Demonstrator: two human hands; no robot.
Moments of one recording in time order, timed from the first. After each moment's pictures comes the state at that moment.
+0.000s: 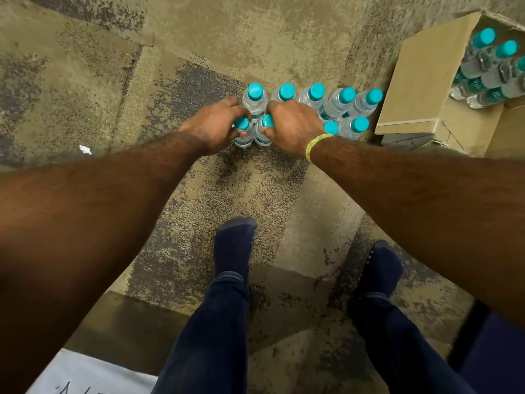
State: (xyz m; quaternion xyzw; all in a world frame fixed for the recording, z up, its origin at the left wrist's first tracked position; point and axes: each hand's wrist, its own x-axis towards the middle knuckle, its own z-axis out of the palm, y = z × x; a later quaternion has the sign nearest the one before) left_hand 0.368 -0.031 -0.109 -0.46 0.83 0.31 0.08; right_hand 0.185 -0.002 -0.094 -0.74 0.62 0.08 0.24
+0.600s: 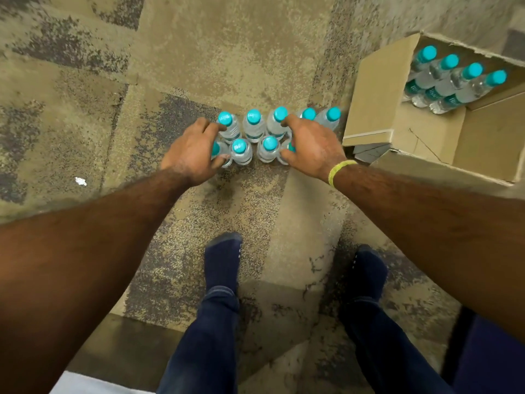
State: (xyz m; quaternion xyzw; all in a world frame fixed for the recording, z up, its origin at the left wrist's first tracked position) left_hand 0.342 -0.011 -0.070 -0.53 0.81 0.24 0.08; right_hand 0.098 0.028 -0.057 -0.69 0.67 0.02 0.27
